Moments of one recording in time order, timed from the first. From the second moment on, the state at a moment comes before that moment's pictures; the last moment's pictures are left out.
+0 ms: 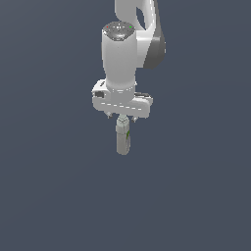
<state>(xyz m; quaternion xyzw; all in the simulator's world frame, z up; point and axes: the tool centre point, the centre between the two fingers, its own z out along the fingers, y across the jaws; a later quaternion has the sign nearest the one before) -0.030 -0.014 0.235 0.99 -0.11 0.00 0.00</state>
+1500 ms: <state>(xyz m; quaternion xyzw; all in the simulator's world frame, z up) 0.013 0.002 0.295 0.99 -0.12 0.12 -0.01</state>
